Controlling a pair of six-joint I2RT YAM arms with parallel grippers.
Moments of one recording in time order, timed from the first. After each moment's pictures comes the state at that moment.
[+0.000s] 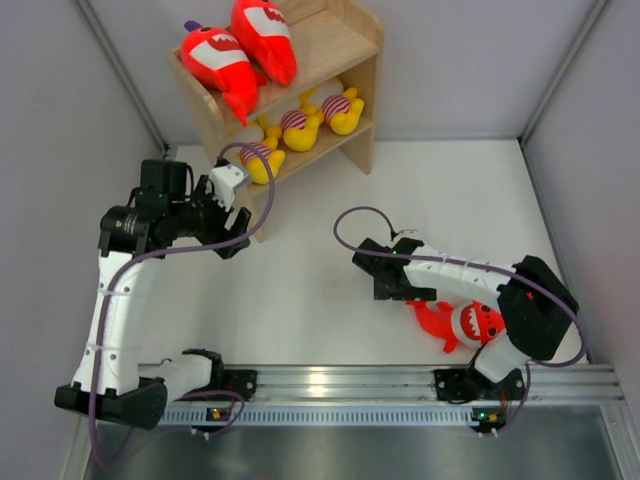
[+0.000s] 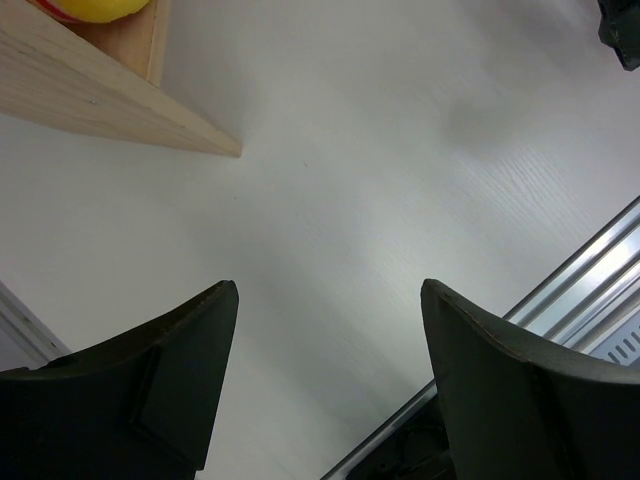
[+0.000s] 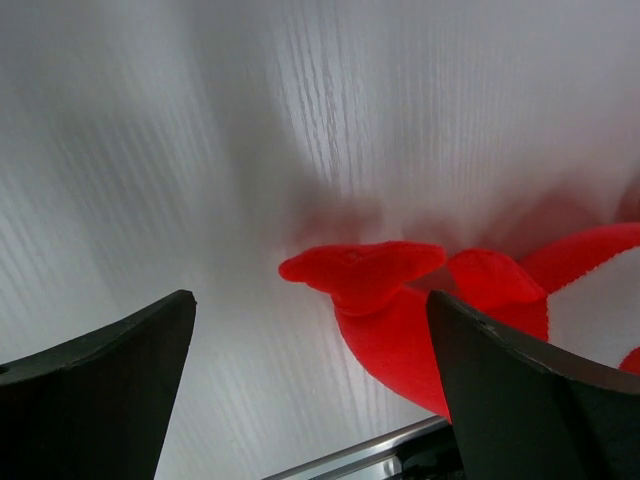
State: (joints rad) left arm -0.17 1.15 1.56 -1.23 0.40 0.45; right arm 0.88 1.56 1.03 -0.99 0.55 0.95
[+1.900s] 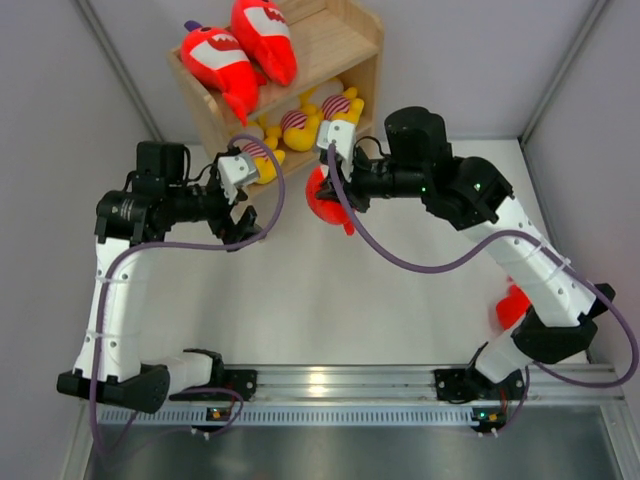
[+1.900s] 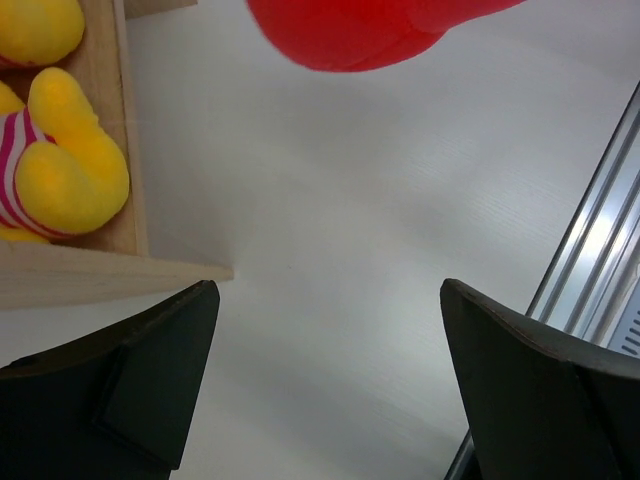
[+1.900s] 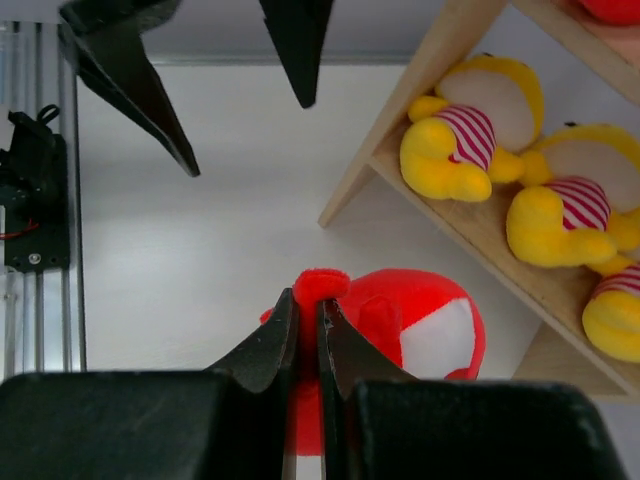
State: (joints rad) left arm -0.17 1.22 1.70 -1.23 0.67 0.62; right arm 0.88 1.52 2.00 -0.84 -0.32 -0.39
